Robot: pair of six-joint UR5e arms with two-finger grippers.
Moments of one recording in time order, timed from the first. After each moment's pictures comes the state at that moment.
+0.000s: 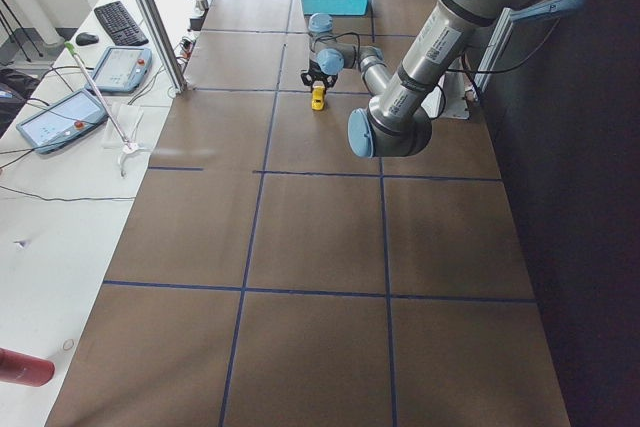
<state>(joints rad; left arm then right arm) -0.47 -2.40 -1.39 -1.79 -1.88 0.32 1.55 -1.62 1.70 -1.74 2.30 0.07</state>
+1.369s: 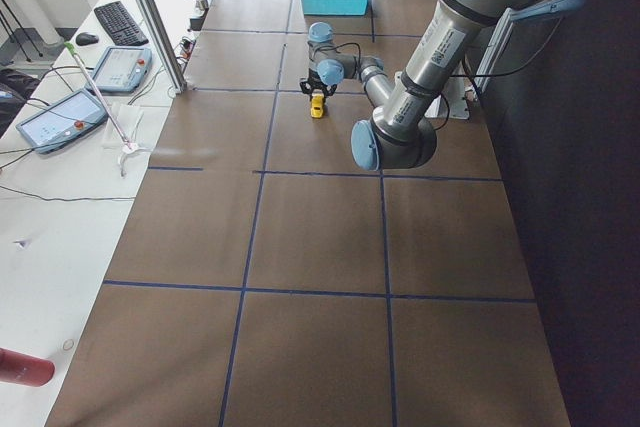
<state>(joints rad) -0.49 -2.30 -1.46 -1.82 -1.89 0.33 1.55 -1.62 1.70 -1.74 2.31 0.07</state>
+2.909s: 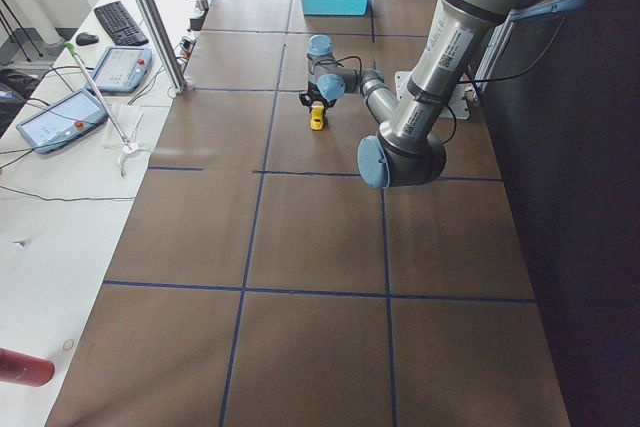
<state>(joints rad) -0.52 -2.18 -1.55 -1.86 -1.91 0.33 1.55 -1.62 1.69 -1.74 2.31 0.07</state>
